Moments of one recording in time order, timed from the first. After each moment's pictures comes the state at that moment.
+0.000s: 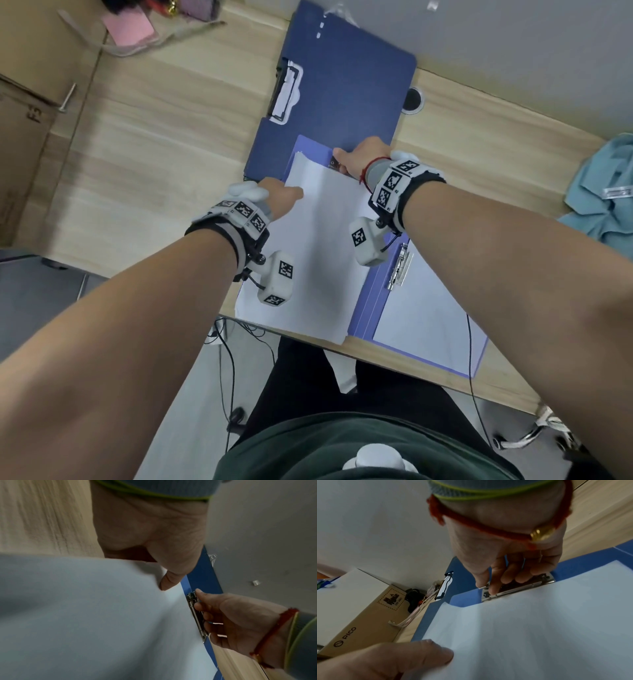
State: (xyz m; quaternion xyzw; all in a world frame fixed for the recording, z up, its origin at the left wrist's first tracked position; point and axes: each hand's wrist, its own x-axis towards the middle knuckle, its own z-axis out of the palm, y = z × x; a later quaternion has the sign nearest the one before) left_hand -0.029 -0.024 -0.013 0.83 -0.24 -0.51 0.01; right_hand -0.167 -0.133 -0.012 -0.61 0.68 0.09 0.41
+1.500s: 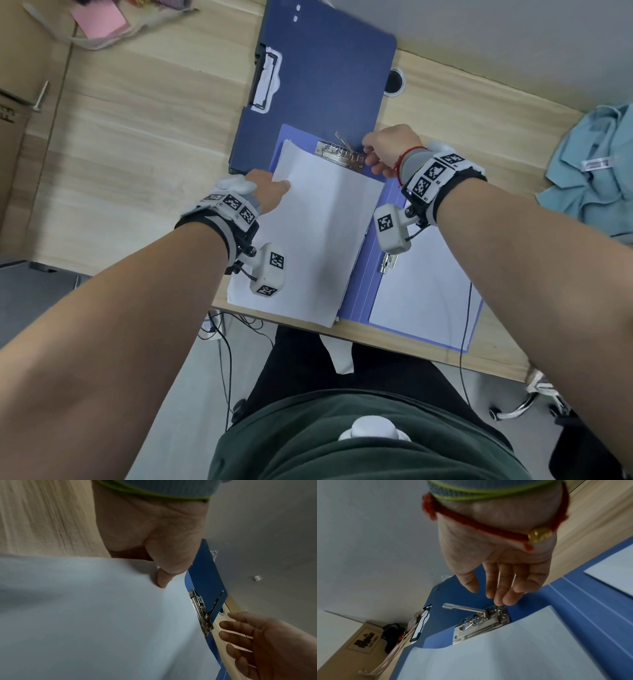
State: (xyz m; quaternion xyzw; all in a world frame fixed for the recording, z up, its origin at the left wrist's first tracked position) left_hand -0.043 -0.017 0.012 0.82 -0.33 -0.48 -0.02; right_hand -0.234 -0.141 0.014 -0.49 0.70 0.01 0.52
